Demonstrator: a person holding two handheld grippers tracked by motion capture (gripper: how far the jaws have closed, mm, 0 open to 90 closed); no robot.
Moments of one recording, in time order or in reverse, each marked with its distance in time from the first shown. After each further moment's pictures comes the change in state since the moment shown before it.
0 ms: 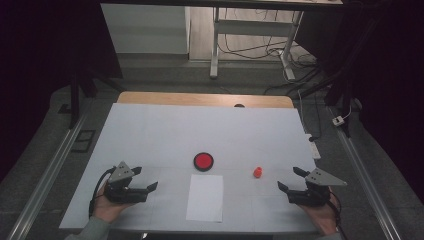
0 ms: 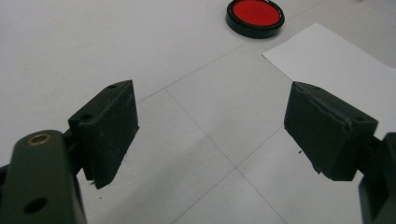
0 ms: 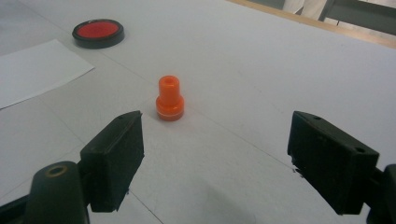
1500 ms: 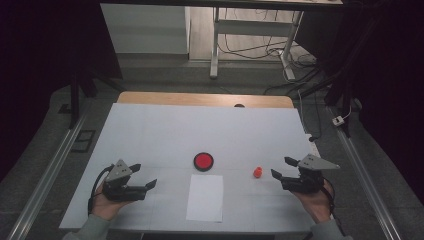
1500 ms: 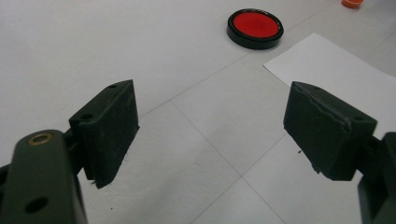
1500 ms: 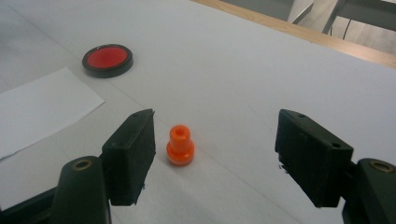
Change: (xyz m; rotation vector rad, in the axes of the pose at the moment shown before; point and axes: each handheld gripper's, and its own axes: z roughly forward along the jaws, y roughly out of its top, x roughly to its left) left arm 0.004 0.004 -0.004 -0.033 0.001 0.020; right arm 0.004 0.046 0.016 0.033 0.029 0.007
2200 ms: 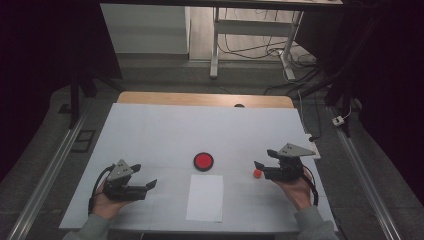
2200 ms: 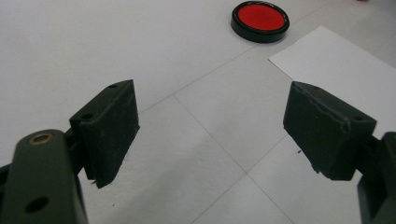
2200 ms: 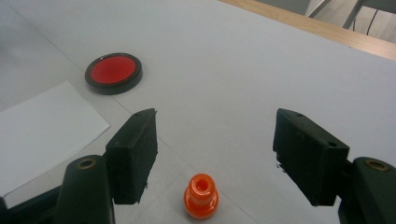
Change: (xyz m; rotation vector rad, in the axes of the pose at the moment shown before) left arm 0.002 -0.001 0.004 0.021 0.008 -0.003; right arm 0.011 0.022 0.049 0.040 0.047 0.008
